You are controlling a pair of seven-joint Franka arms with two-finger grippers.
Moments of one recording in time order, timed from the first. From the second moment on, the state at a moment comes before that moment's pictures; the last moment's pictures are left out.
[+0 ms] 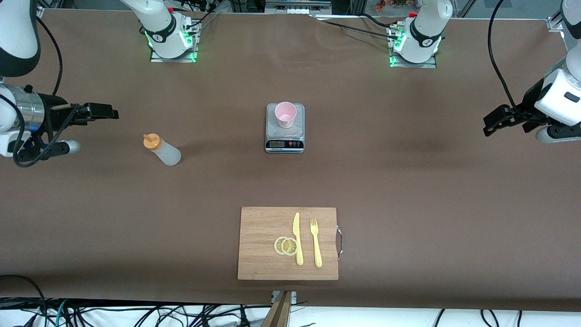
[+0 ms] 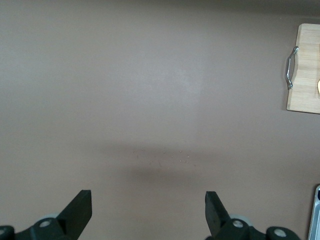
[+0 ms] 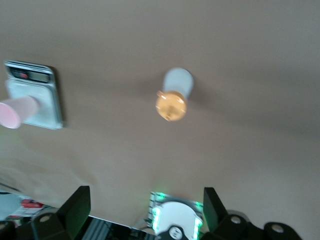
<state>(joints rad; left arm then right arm) 0.07 0.03 -0.11 -1.64 0.03 1.70 -0.17 0.08 0.28 -0.08 -1.37 0.12 1.25 -0.11</state>
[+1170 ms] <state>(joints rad) 0.08 0.03 -0.11 -1.63 0.03 1.66 -0.16 0.04 0.14 -0.08 -1.46 -0.04 1.49 -0.15</state>
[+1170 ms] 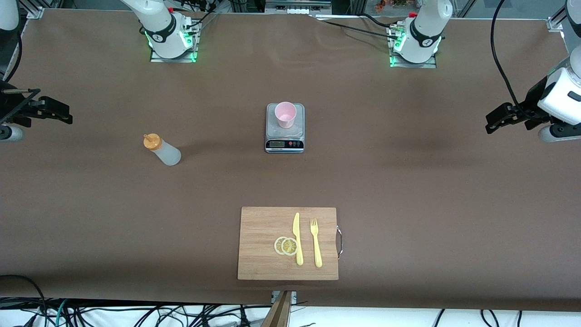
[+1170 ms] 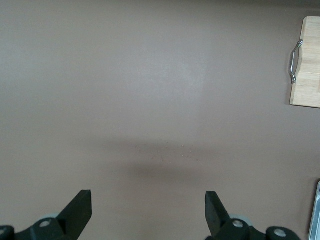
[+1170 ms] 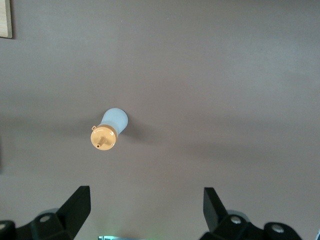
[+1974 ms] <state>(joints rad) 0.08 0.02 -0.11 -1.66 0.03 1.65 -0.13 0.04 0.12 -0.08 -1.54 -0.01 1.50 -0.09</state>
